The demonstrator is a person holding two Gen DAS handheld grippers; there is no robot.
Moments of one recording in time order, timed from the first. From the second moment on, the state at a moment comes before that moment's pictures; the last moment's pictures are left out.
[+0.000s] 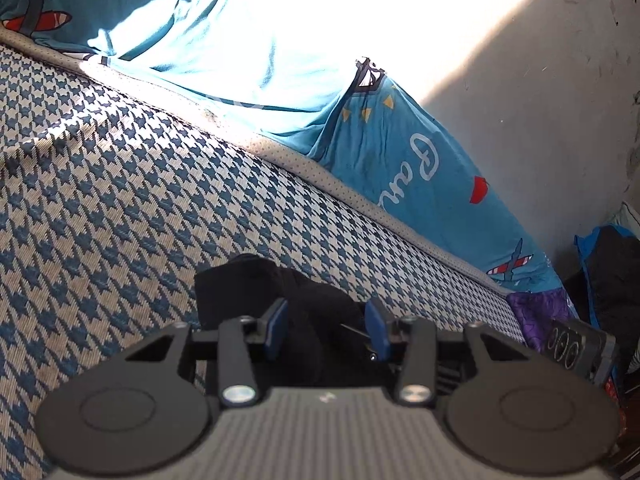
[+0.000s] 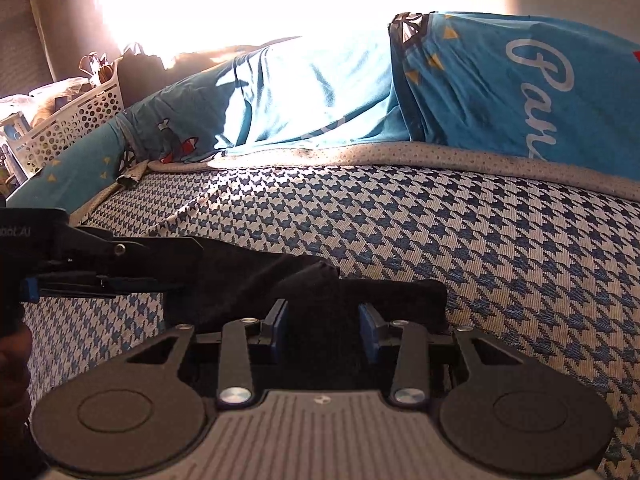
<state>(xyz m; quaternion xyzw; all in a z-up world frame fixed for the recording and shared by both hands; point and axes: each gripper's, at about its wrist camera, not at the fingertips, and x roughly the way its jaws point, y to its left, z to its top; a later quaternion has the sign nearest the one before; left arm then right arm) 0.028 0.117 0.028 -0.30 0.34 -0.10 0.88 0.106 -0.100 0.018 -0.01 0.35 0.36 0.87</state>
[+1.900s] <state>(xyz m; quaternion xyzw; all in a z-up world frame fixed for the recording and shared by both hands) -0.066 0.055 -0.007 -0.18 0.40 -0.09 0.89 -0.011 -0.146 0.021 -0.04 0.36 0.26 0.89</state>
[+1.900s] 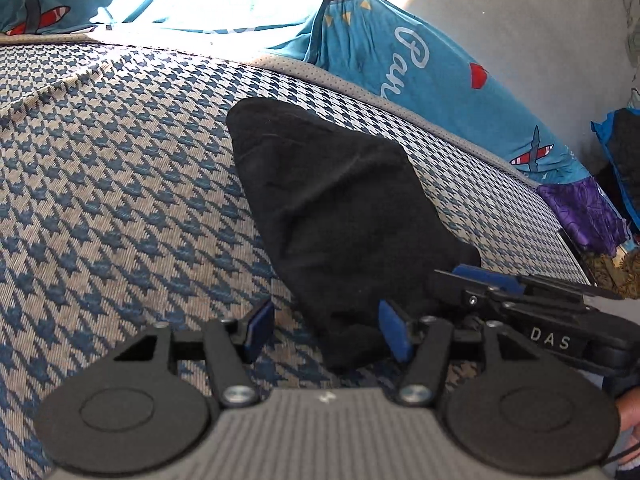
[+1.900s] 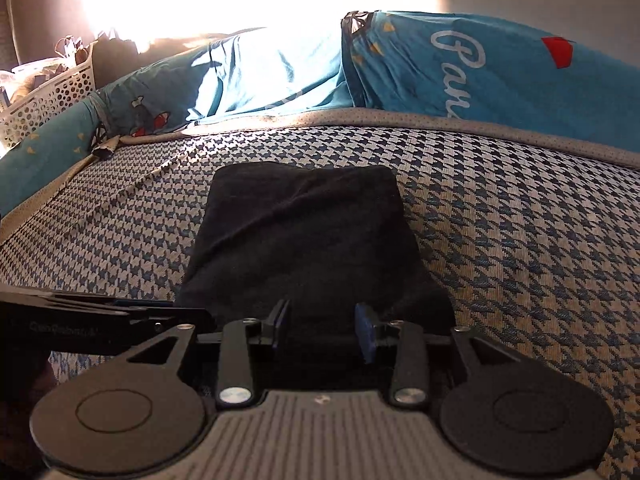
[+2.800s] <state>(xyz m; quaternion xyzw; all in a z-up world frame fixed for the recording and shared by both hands) -0.058 0.086 0.027 -0.19 0.38 -0.05 0.90 -0.095 -0.116 0.017 -0.06 0.31 0.28 0.91</state>
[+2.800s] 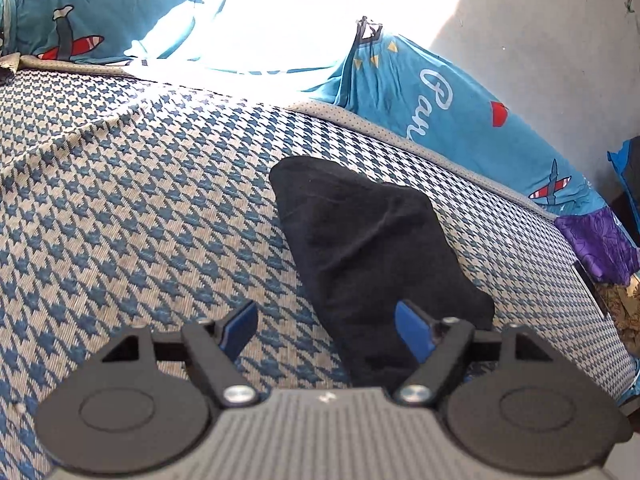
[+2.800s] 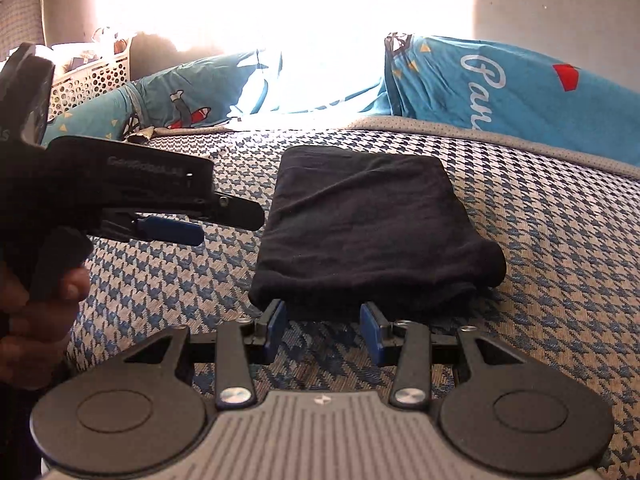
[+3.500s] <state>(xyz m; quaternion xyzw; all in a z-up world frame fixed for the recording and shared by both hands) 0.013 0.088 0.004 -0.15 0.46 -0.07 0.87 -0.108 -0.022 -0.007 -0.25 0.22 0.26 0.90</state>
